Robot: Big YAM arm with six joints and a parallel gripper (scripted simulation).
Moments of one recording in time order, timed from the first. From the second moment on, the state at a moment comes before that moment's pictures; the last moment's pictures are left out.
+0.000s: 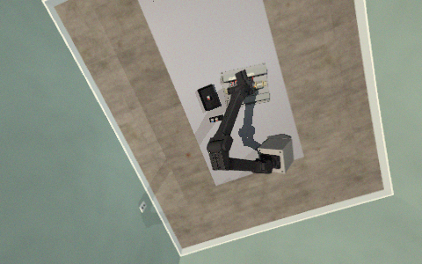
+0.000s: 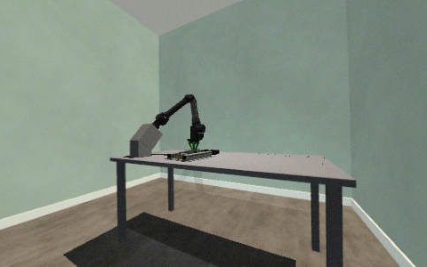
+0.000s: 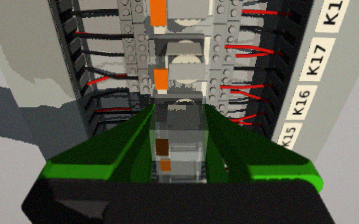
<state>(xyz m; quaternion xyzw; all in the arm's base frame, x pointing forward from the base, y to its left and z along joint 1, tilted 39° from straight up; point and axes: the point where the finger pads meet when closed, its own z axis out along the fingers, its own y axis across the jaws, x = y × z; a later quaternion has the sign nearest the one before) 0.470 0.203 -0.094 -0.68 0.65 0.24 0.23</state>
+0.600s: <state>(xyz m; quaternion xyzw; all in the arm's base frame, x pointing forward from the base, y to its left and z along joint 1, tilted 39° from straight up) 0.470 0.203 -0.094 -0.68 0.65 0.24 0.23</state>
